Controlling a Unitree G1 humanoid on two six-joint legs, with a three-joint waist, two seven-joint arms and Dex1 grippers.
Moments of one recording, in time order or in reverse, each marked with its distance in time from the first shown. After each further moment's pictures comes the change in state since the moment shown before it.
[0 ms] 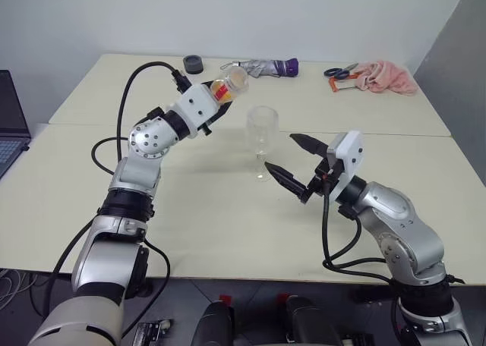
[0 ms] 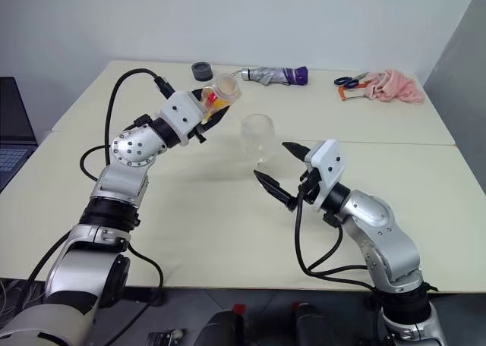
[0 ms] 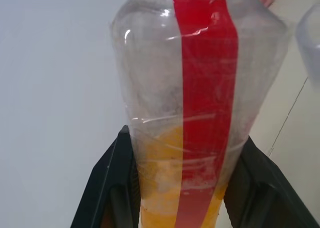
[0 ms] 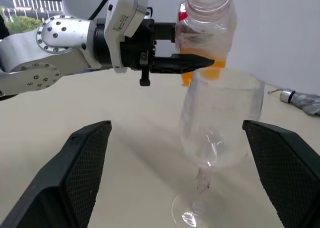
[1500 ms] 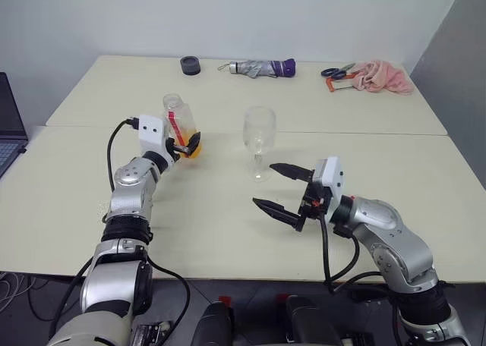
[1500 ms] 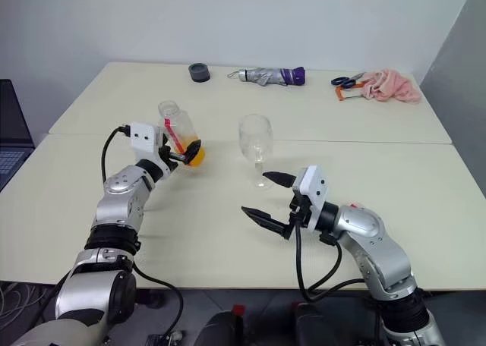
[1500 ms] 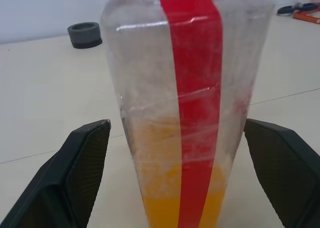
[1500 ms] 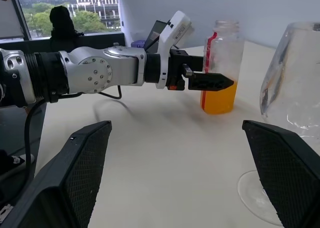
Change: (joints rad) left arm 0.176 -0.080 0.280 0.123 -0.335 0.382 0.079; right arm 0.066 -0.018 0.074 0.050 0.022 -0.064 0.207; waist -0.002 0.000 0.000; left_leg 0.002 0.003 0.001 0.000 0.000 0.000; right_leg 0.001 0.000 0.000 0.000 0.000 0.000
